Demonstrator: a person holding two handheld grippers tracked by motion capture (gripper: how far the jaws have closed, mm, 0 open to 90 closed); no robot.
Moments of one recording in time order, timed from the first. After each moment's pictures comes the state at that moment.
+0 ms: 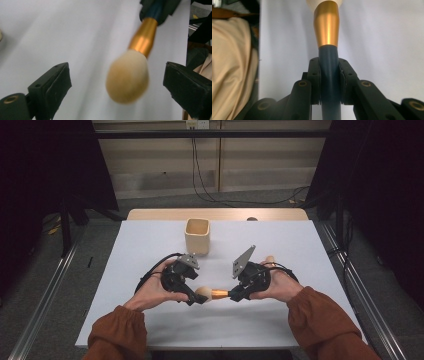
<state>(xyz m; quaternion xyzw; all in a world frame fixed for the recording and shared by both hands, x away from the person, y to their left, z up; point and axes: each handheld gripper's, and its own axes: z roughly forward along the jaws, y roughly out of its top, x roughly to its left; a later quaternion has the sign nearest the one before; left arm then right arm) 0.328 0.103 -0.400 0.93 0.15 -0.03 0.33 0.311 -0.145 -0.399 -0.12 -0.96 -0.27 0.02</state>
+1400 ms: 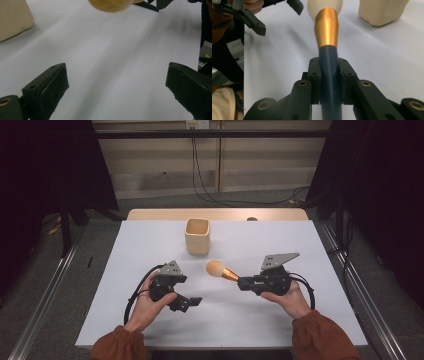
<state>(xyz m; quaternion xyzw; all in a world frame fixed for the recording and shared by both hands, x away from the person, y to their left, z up) 0.304 0.136 -0.425 0.87 0.25 0.02 0.43 0.291 -0.199 -0.422 -0.28 -0.83 -0.48 -0.05</state>
